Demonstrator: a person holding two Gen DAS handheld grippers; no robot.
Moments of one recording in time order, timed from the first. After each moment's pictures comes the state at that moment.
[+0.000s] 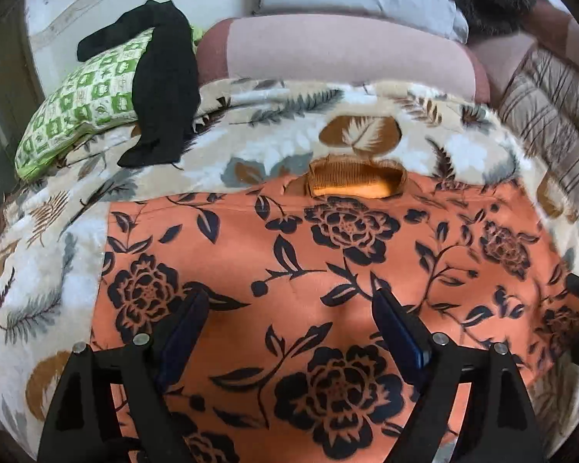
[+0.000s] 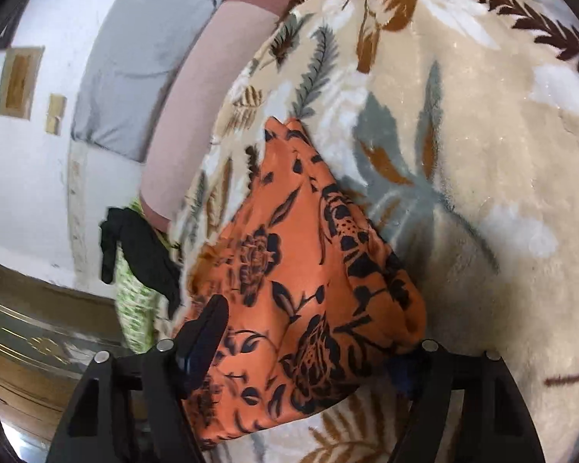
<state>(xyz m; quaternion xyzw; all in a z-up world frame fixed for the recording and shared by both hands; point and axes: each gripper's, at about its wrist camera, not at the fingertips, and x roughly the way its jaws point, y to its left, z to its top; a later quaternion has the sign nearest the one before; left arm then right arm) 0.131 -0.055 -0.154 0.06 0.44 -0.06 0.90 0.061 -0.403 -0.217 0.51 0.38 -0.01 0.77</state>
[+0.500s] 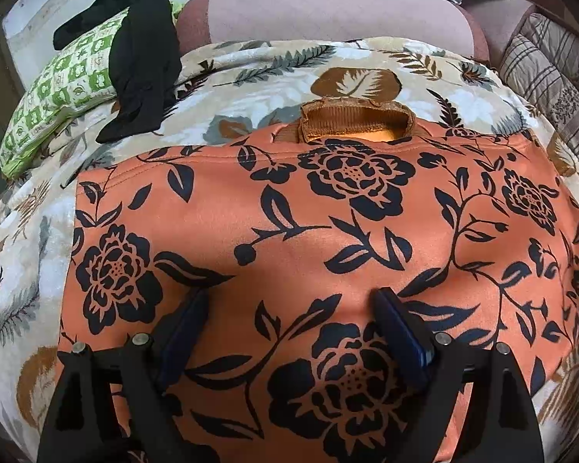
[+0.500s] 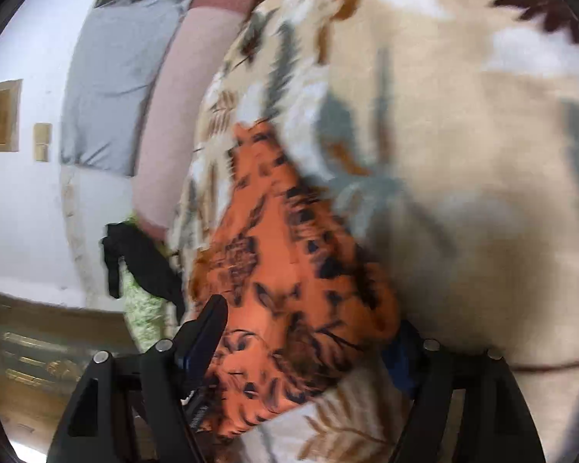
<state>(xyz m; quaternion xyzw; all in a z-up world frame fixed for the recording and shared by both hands) 0.134 -0.052 -0.181 0.08 0.47 -0.07 0.88 0.052 -0.420 -0.225 0.57 0.37 0.02 0.73</state>
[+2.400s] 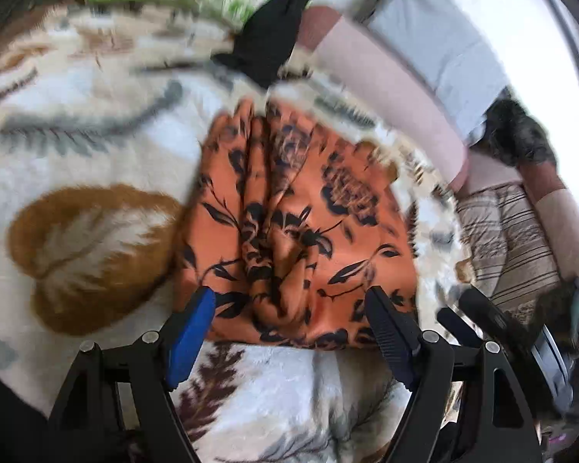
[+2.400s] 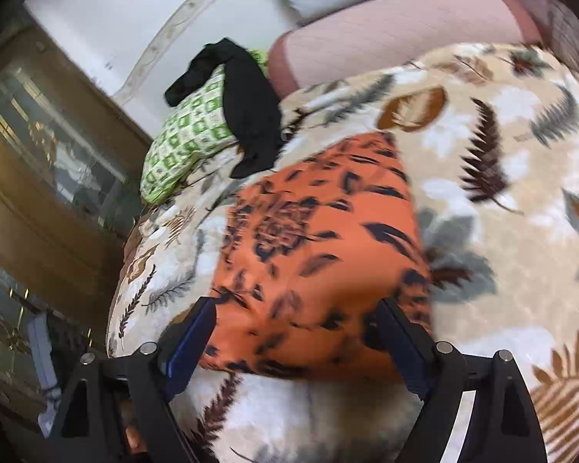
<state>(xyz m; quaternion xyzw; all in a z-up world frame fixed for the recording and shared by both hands) 0.050 0.110 -0.159 -0.26 0.48 -0.11 0.83 0.056 -0.172 -0.114 0.24 0.42 0.17 0.86</state>
